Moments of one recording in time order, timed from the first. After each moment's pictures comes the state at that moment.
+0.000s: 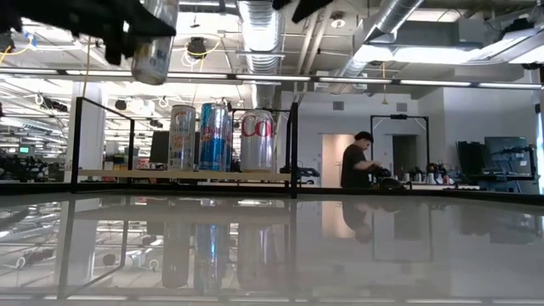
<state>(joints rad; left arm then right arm) 0.12 0.46 0.37 0.26 -0.49 0.00 0.27 1.79 1.82 -0.96 0.66 0.32</state>
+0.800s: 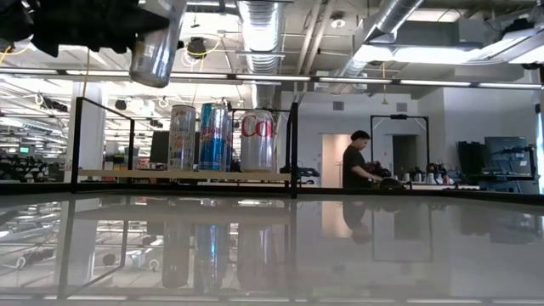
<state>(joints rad) 0.48 0.55 0.35 0.29 0.49 -0.09 0.17 1.67 1.37 0.19 0.28 -0.23</state>
